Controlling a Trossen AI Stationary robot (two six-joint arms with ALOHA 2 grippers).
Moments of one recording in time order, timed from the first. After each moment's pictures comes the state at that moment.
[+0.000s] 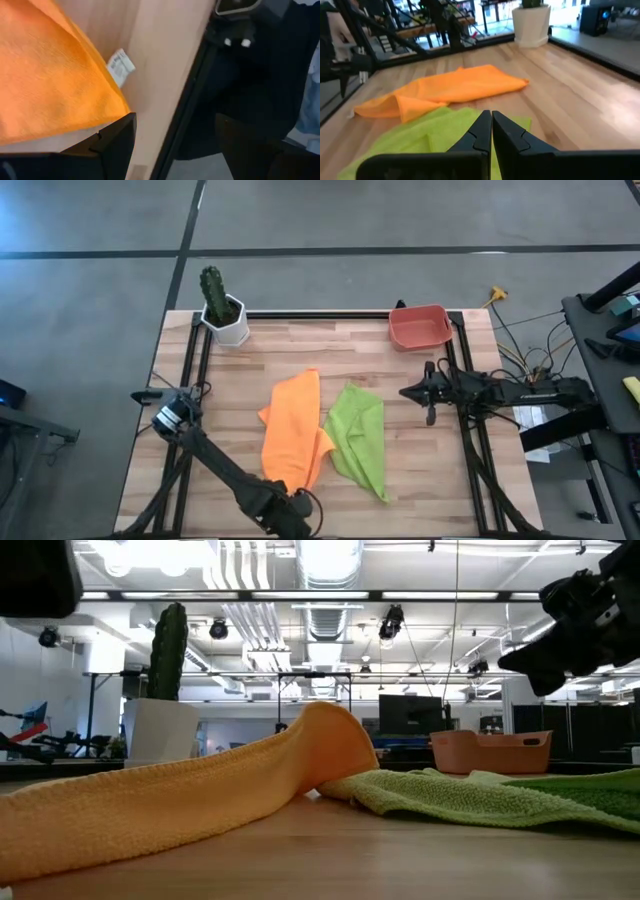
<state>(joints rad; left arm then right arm) -0.71 2.07 1.68 -0.78 0.11 -1.10 0.02 0.20 0.02 -0.02 0.10 0.18</state>
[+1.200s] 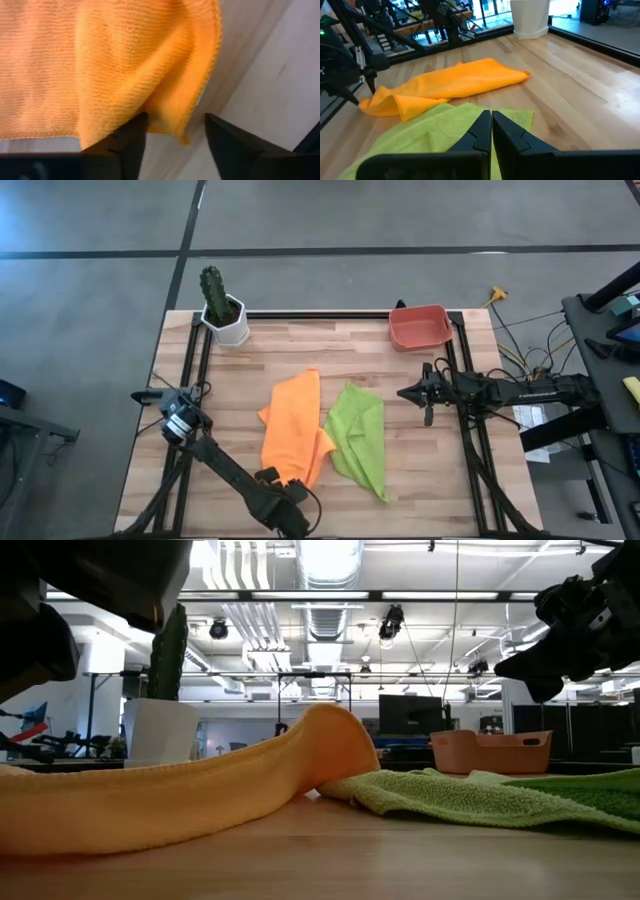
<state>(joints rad) -0.71 2.17 1.68 -0.99 -0.02 -1.17 0.02 0.28 0.02 0.05 0.10 0.23</state>
